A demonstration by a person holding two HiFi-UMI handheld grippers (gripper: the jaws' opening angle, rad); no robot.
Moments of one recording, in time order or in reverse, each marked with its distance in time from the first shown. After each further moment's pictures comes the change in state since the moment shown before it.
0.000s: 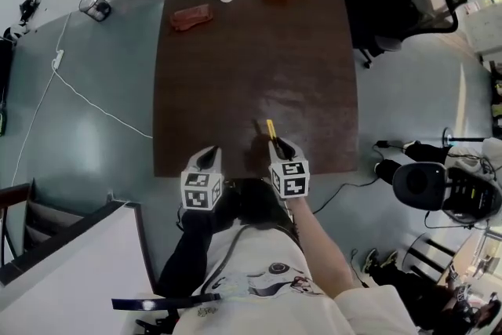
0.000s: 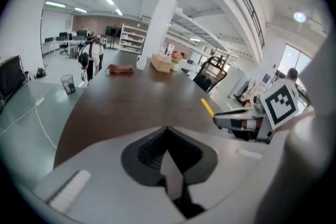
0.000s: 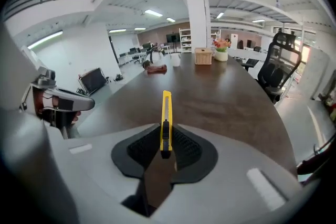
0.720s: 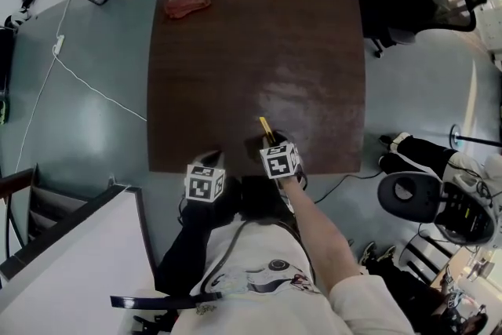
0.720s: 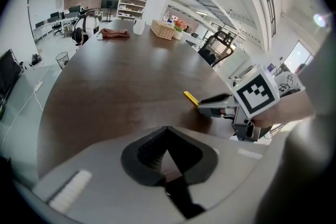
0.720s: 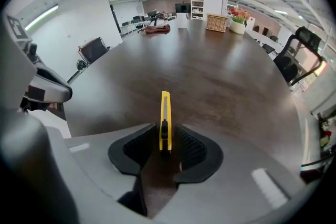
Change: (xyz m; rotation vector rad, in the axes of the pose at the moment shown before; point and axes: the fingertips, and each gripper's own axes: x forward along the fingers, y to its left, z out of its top) left arm 0.031 -0.014 -0.064 -0.038 0.319 -0.008; right arm 0.068 -0.019 -0.063 -0.106 0.322 0.025
